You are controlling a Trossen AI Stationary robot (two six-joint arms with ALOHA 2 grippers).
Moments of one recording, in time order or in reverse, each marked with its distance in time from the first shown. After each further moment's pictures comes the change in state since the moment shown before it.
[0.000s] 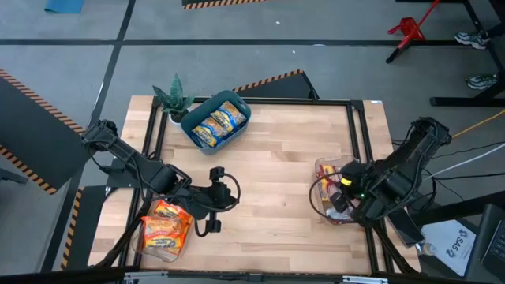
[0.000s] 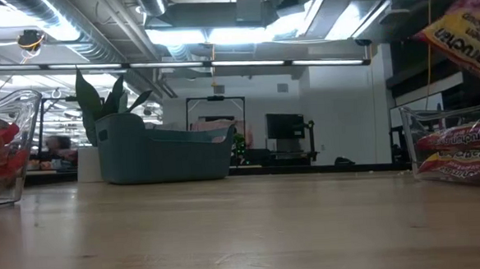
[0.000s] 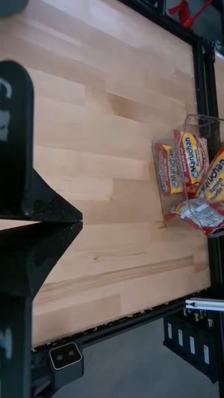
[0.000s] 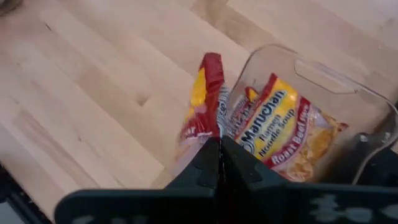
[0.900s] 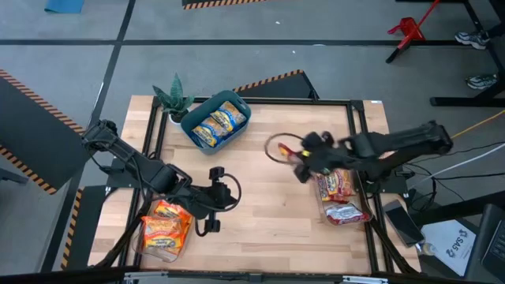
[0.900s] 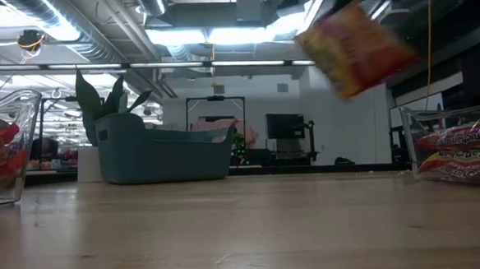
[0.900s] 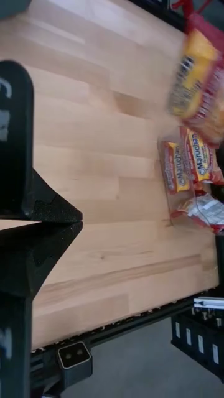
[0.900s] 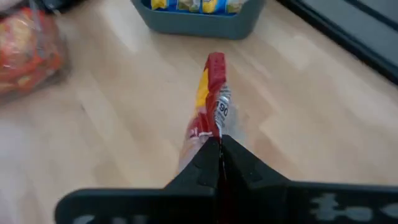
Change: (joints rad) left arm 0.003 0.000 0.000 -0.025 0.020 0.003; right arm -0.569 0.026 0.014 0.531 -0.021 -0.895
